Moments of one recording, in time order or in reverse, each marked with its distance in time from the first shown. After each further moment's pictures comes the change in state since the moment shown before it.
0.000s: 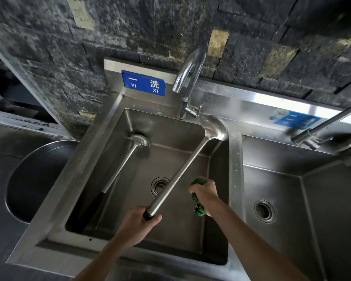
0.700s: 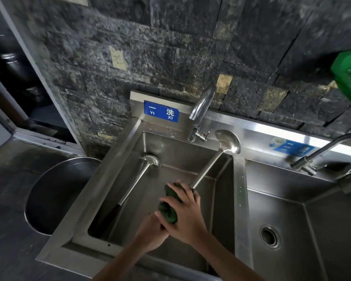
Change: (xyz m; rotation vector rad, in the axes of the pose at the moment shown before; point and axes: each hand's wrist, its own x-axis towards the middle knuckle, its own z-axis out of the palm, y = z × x) left_hand -0.038 0.037 -0.022 0.081 0.071 0.209; right_hand -0.107 -0.002 0.065 -0.800 0.181 -1.302
